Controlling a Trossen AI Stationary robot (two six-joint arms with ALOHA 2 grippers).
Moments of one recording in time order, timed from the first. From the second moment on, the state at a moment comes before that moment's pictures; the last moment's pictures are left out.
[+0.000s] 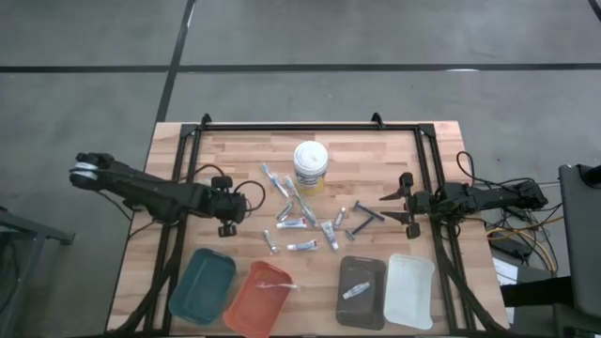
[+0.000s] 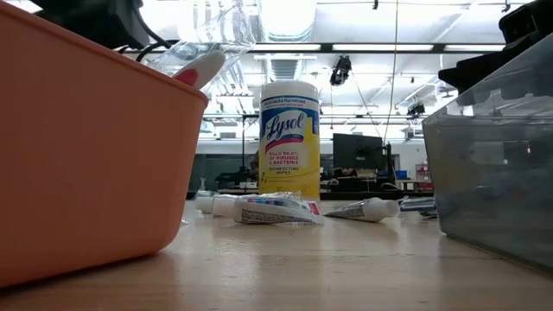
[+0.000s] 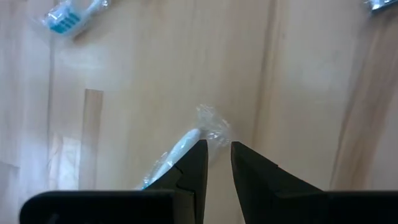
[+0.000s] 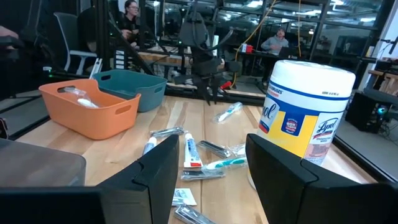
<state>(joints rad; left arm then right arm) -0.15 1.15 0.62 -0.74 -0.37 -0.21 0.14 0.04 0.01 0.03 0.11 -0.08</state>
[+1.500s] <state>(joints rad) 0.02 1.43 0.62 -0.58 -0.29 0.05 0.14 0.04 0.01 0.03 0.11 -0.08</state>
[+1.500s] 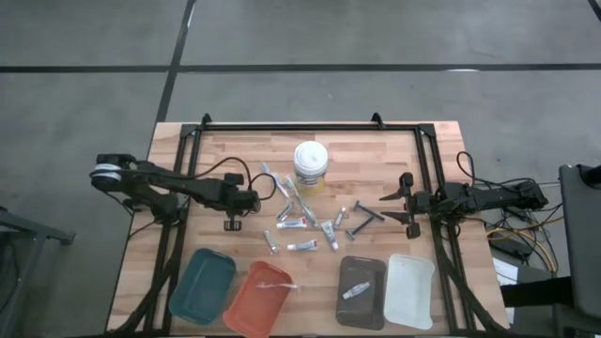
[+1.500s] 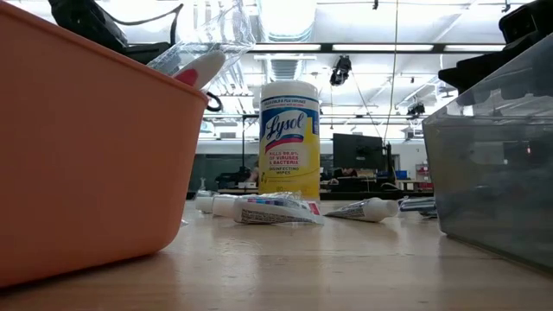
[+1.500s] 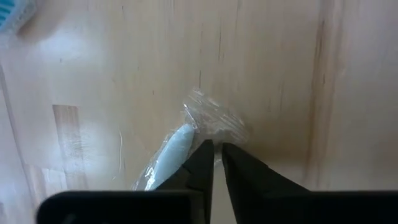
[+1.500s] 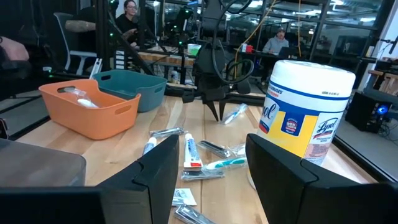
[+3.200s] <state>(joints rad) -0.02 1.41 0.73 -0.46 -0.23 -0.08 0.14 0.04 0.01 0.03 0.11 -0.08</state>
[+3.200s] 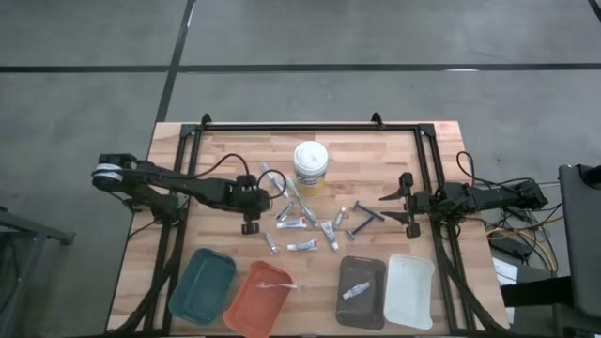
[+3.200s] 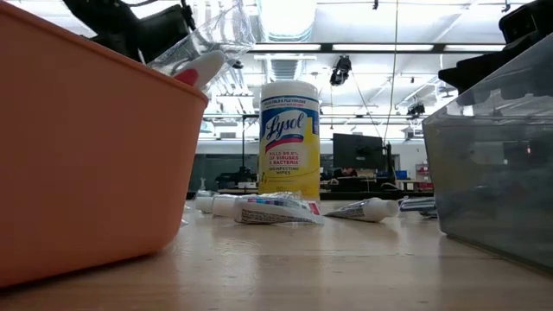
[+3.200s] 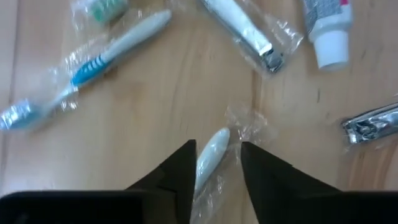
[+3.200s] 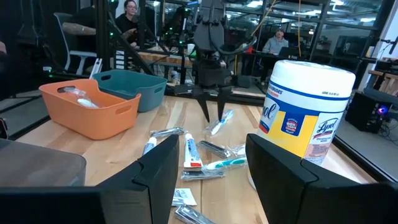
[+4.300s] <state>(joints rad) 0.02 1.42 0.62 -0.40 -0.22 -0.14 0.14 0.04 0.01 0.03 0.11 -0.08</state>
